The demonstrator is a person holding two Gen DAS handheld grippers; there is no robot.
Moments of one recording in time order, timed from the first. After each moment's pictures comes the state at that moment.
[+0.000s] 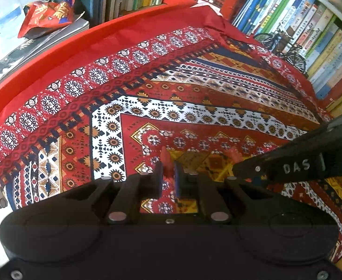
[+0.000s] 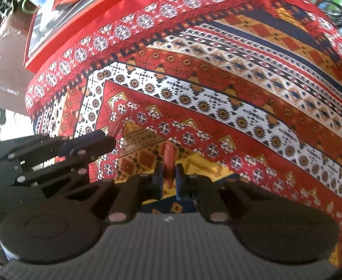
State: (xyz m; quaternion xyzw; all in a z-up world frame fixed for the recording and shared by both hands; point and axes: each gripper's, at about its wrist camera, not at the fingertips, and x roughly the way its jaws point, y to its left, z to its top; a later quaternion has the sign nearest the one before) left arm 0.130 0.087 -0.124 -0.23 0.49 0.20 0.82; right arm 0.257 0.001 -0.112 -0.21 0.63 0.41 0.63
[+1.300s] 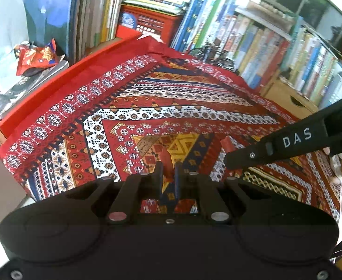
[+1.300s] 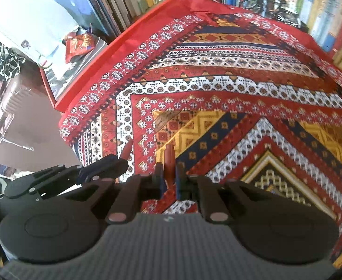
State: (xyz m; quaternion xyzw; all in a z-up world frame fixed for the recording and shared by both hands) left arm 0.025 0.042 -0.024 -0.18 0.43 0.08 0.88; right arm 0.146 -0.080 -0.005 -0.07 0.60 0.31 0.73
